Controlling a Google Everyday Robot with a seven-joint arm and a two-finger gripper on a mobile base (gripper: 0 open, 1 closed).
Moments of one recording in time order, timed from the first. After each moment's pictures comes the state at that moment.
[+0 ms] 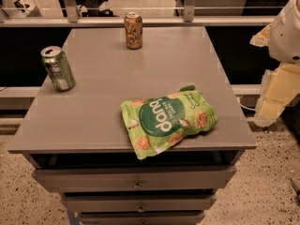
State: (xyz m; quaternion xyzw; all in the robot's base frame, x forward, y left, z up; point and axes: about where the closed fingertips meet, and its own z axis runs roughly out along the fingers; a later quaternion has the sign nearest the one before) arm 0.438 -0.217 0.977 -0.60 0.78 -0.04 0.16
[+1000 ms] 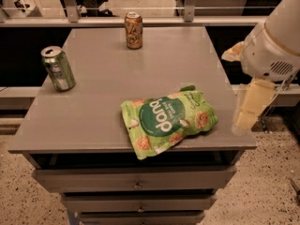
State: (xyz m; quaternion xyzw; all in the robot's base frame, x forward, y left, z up) arm 0.449 -0.182 0.938 -0.65 0.74 0.02 0.17
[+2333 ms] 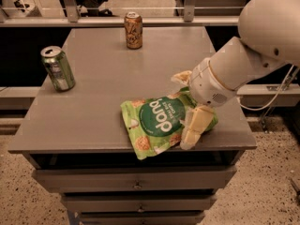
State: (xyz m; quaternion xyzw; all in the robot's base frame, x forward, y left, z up) arm 0.471 -0.082 0.860 -0.69 0.67 0.13 0.25
